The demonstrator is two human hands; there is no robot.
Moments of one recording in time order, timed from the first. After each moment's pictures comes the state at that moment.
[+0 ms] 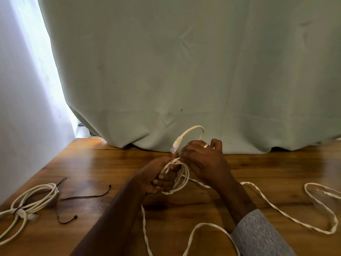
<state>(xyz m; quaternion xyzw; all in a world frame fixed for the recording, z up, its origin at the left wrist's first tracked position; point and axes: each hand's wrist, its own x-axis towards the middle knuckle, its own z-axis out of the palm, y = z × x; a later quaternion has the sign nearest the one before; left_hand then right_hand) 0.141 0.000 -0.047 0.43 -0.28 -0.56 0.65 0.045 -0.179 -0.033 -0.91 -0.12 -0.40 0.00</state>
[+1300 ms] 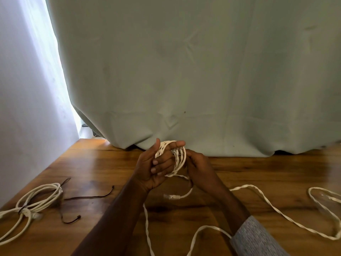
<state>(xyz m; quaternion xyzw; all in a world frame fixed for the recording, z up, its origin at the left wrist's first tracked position) 0.139 0.004 -0.036 0.20 -0.37 -0.44 0.79 0.052 -0.143 -0.035 -0.86 -0.04 -0.25 0.45</state>
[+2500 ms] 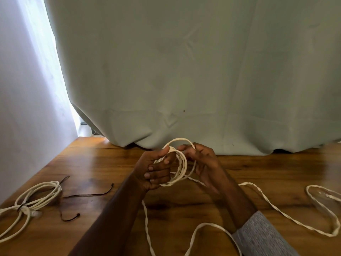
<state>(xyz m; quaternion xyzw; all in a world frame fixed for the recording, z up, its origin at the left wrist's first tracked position) 0.138 0.014 -0.033 0.22 -0.37 -0.56 0.71 0.040 -0.153 -0.025 -0.62 -0.08 -0.12 0.77</state>
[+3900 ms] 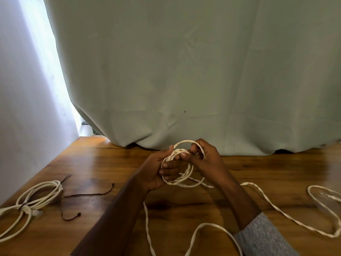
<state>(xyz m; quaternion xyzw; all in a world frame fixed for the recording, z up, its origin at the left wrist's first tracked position) 0.141 0.002 -0.042 0.35 -0.30 -0.49 0.74 0.043 -0.157 -0.020 -0.80 0.01 -0.26 0.54</state>
